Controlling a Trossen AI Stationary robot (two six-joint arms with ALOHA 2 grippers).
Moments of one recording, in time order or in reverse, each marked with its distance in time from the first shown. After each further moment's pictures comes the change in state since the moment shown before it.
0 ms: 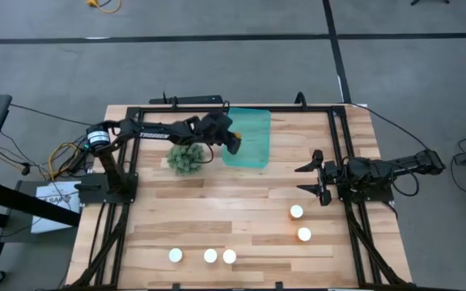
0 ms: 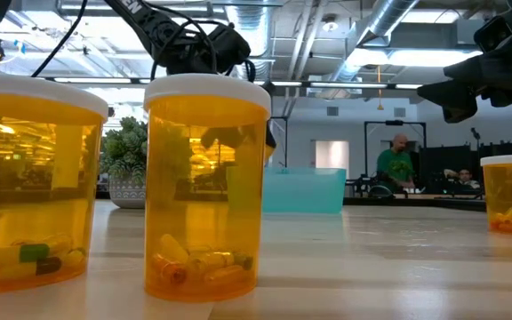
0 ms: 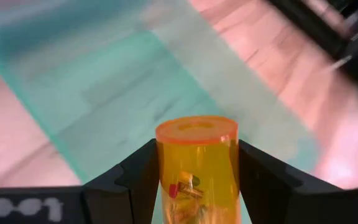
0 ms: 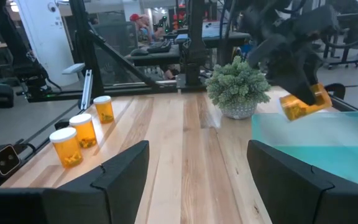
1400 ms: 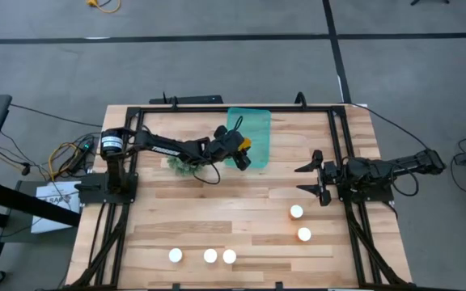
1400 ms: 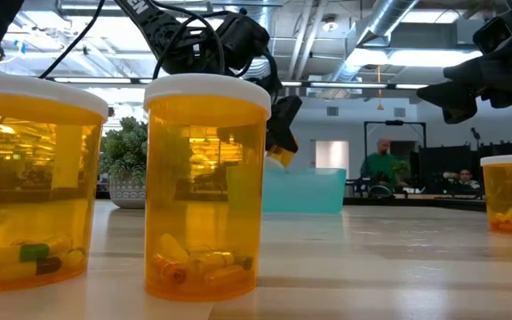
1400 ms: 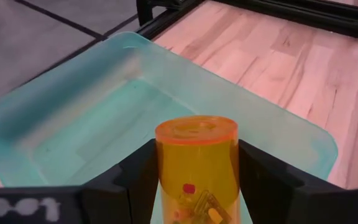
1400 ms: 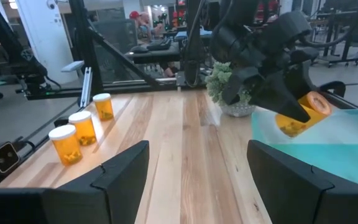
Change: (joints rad) left arm -0.187 0.119 -0.003 0.250 -0.353 0.234; right arm 0.000 0.011 0.000 0.001 0.000 0.000
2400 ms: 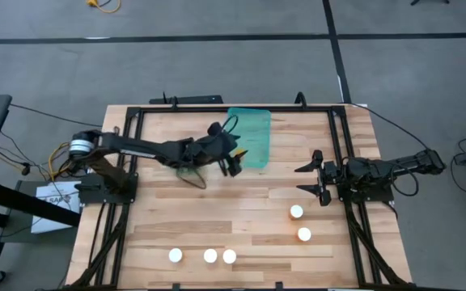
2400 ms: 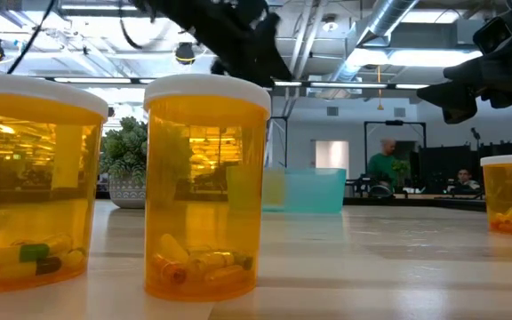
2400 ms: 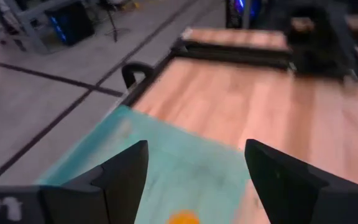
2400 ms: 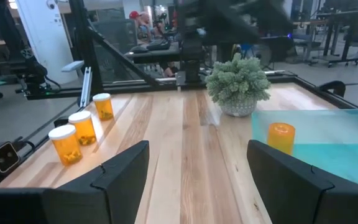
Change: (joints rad) left arm -0.136 -0.295 0.000 -0.187 -0.046 0.183; right arm 0.000 0.000 0.000 -0.001 0.000 0.000
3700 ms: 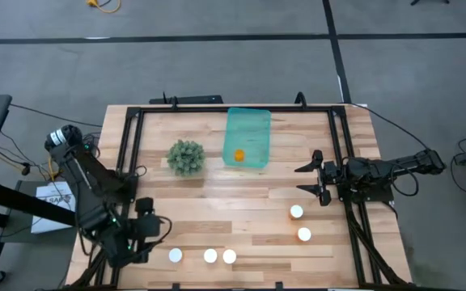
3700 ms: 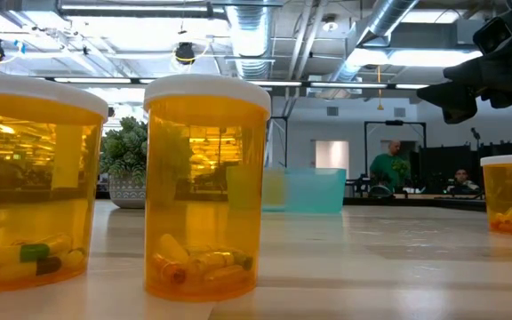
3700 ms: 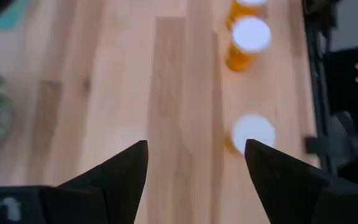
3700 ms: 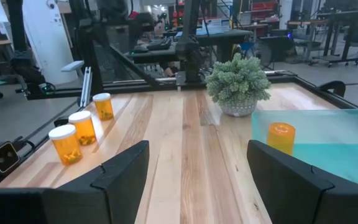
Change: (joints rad) left arm -1.030 -0.274 -0.005 -1.064 -0.037 -0.938; right arm 0.000 0.000 0.000 0.000 0.000 0.000
